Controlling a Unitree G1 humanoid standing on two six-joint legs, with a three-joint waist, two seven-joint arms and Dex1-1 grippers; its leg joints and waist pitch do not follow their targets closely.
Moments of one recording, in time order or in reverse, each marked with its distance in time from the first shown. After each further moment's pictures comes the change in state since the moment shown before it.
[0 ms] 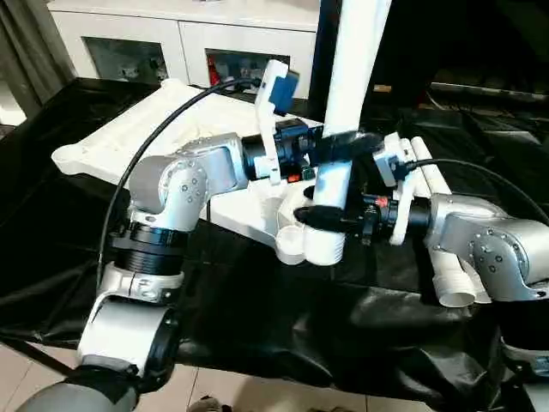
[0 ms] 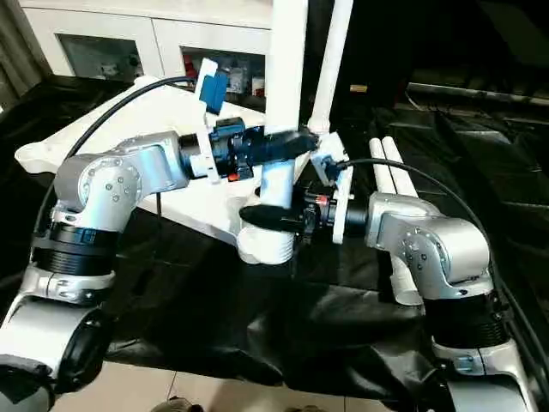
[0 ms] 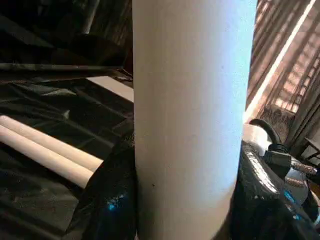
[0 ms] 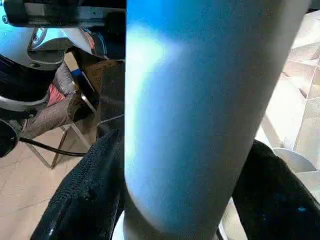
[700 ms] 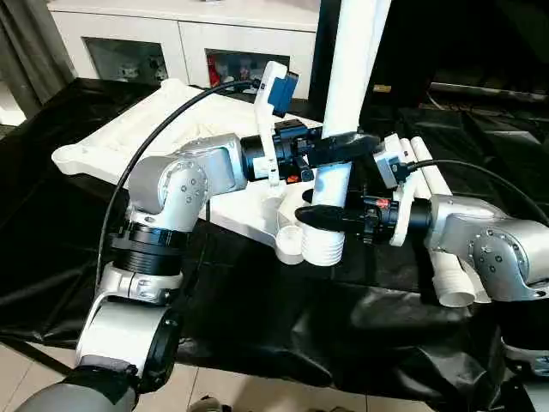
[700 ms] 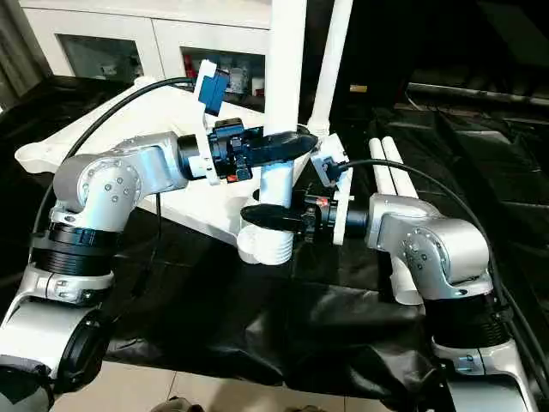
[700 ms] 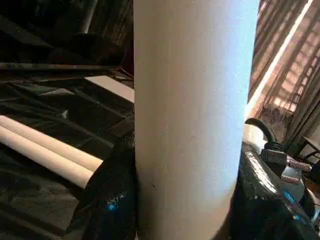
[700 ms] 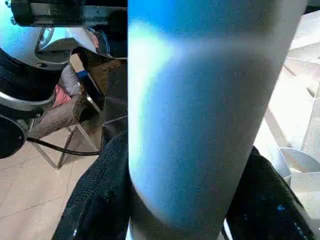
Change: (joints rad) left arm 0.000 0.004 0.000 0.000 0.000 0.001 -0.011; right arm 0.002 0.002 0.000 0.010 0.008 0.000 0.018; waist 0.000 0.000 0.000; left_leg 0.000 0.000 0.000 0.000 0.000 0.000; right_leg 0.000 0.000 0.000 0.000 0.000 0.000
